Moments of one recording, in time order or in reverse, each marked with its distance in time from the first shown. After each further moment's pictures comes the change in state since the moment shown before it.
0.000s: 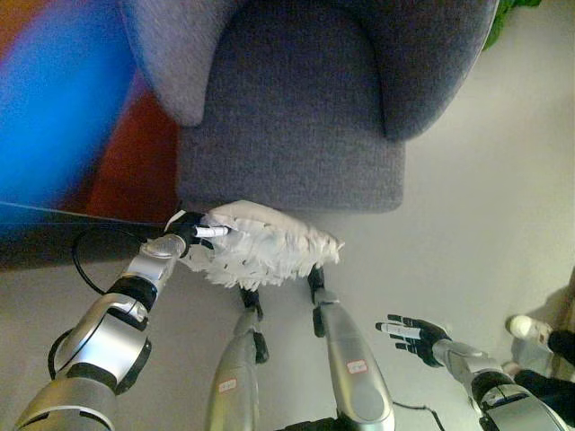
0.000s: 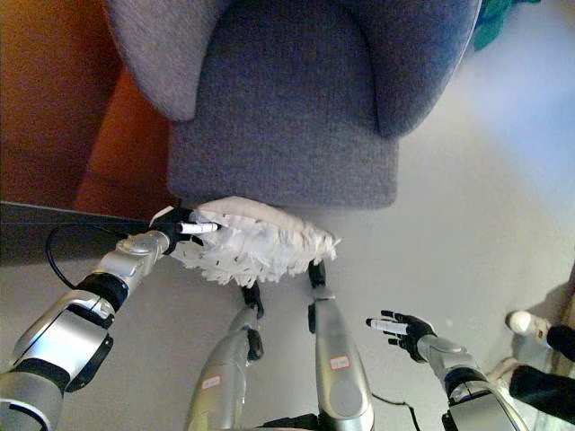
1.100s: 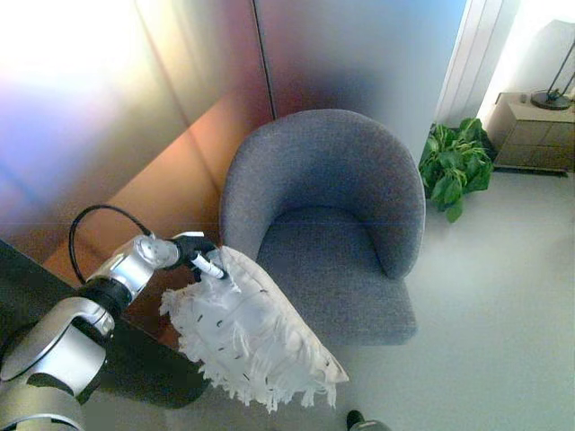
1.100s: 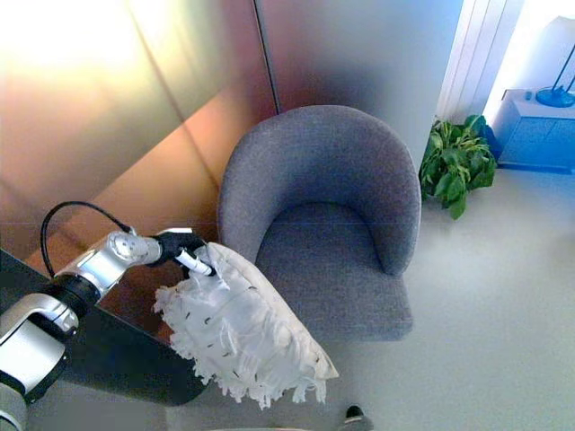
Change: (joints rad) left arm -0.022 0.221 -0.219 -0.261 0.329 0.097 -0.424; right arm 0.331 0.087 -0.151 0.137 -0.089 0.167 -0.023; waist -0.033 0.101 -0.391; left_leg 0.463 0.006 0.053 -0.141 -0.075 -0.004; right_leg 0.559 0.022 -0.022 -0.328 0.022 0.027
